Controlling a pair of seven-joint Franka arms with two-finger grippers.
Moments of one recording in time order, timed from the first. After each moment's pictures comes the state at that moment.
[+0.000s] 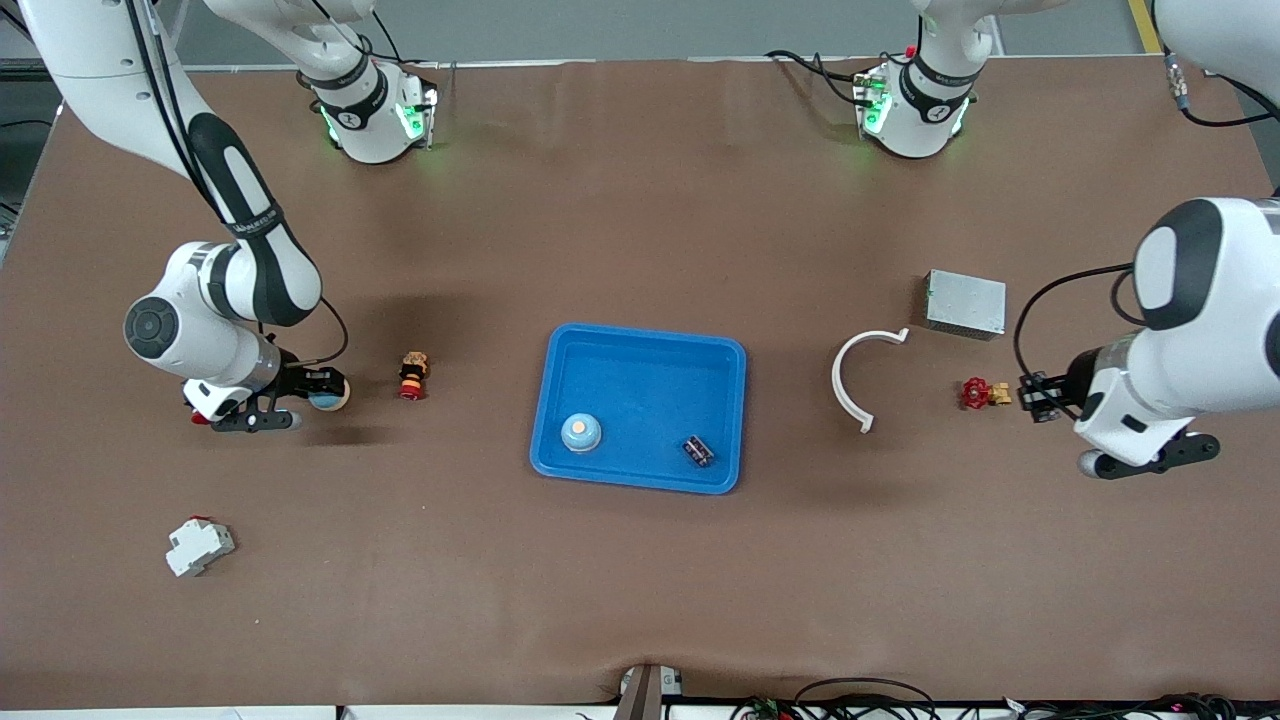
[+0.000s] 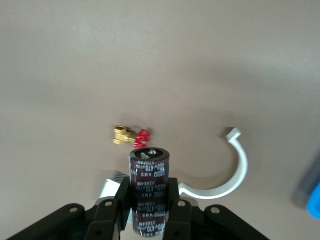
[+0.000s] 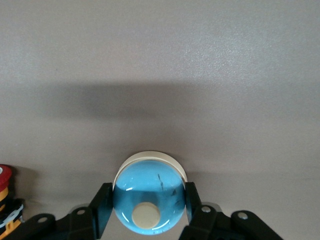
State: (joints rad) left arm 0.09 0.41 -0.15 -1.48 0.08 1.69 -0.23; right arm -0.01 0.42 -0.04 -2.16 0.12 2.50 -0.17
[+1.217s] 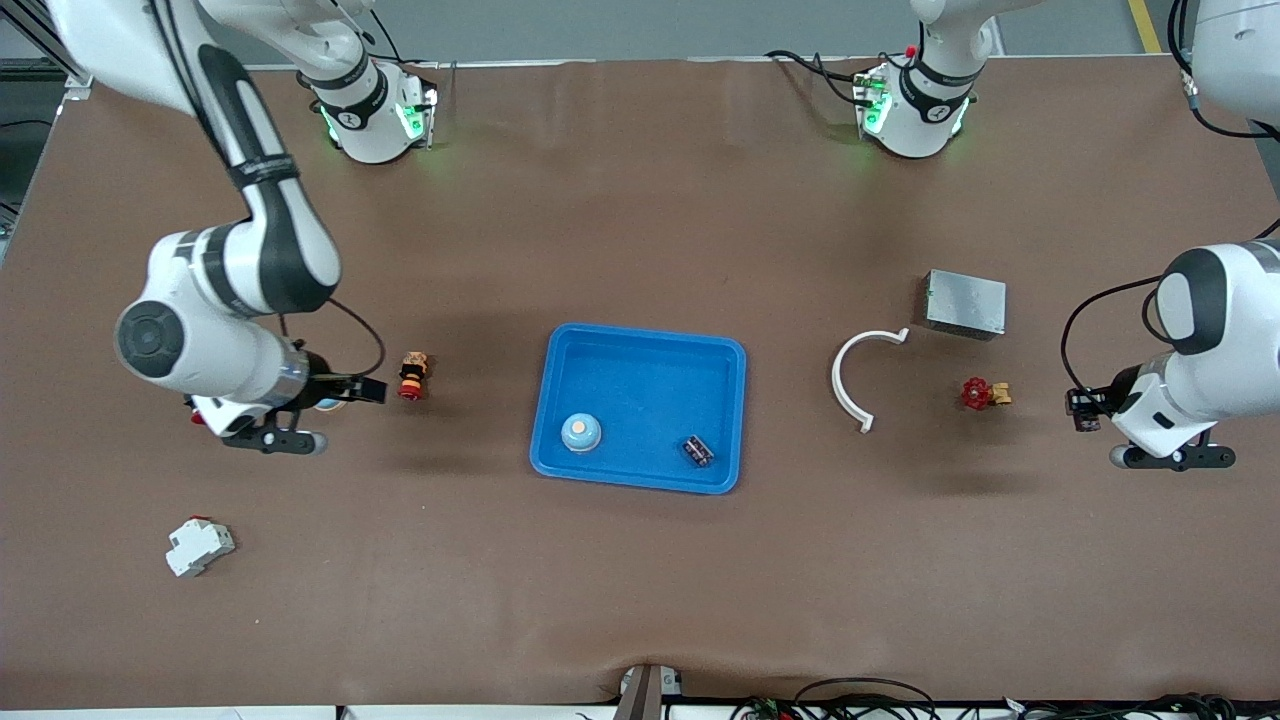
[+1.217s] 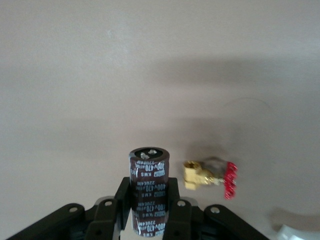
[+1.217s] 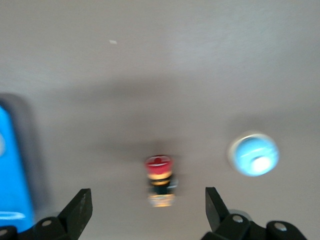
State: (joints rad) left arm 0.27 0.46 -0.14 -1.77 0.18 2.11 0.05; right arm 0.21 0.36 0.00 -1.82 0.12 2.07 0.33
